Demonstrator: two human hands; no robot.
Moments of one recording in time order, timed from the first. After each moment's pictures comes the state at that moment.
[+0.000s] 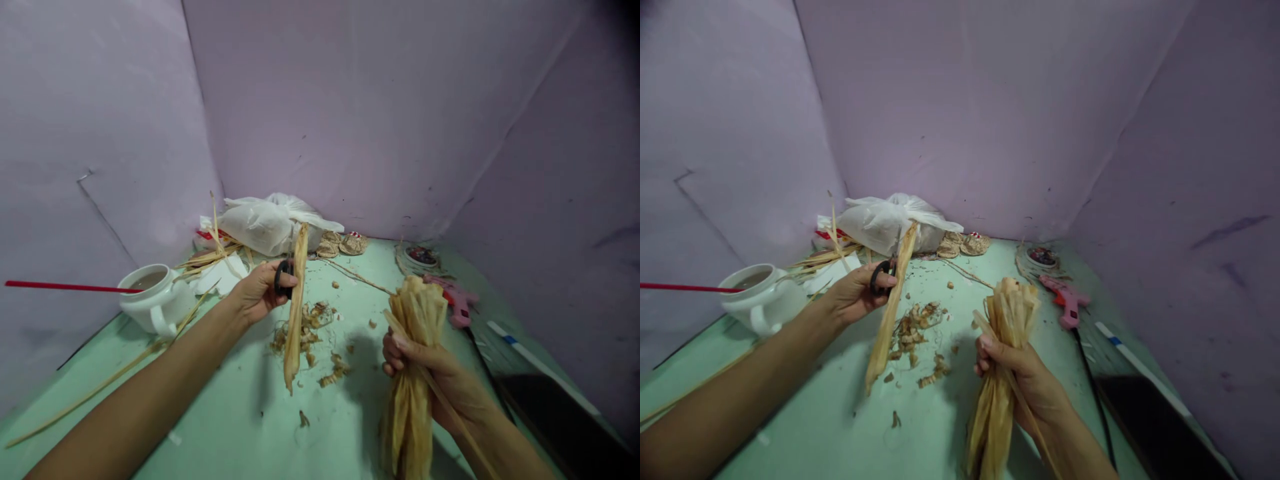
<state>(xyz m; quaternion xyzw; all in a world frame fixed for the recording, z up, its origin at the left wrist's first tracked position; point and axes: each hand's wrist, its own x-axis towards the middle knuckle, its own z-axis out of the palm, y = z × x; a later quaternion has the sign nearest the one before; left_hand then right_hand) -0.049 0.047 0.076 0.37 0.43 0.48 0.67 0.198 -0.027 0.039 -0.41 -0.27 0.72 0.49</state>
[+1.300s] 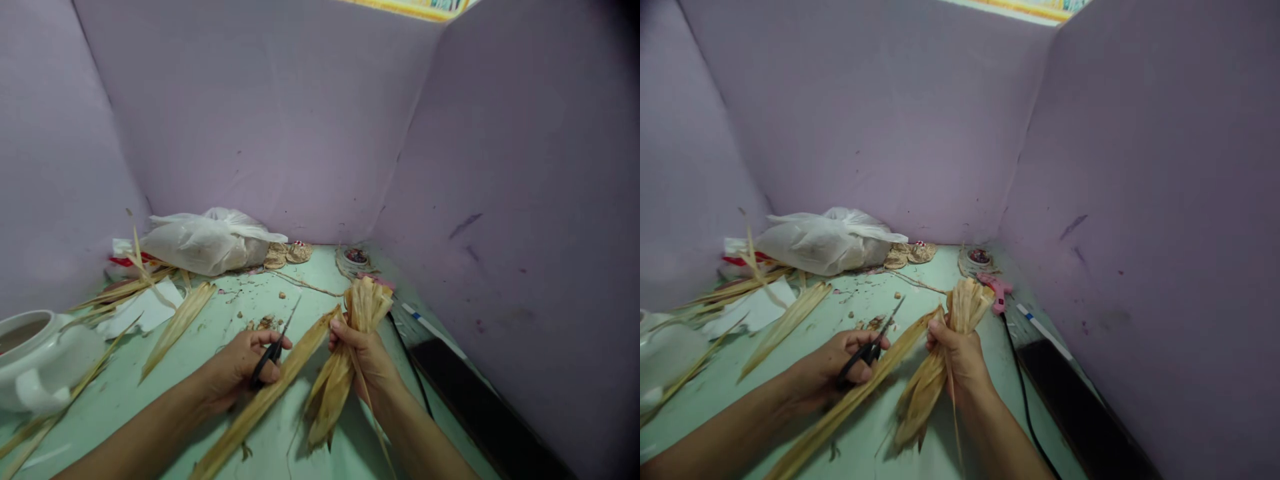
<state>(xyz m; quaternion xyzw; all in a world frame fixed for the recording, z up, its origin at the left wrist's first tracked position) 0.001 0.005 0.038 0.46 0.43 0.26 0.73 0.190 -0.016 0.036 -0.42 -0.20 0.58 0.66</state>
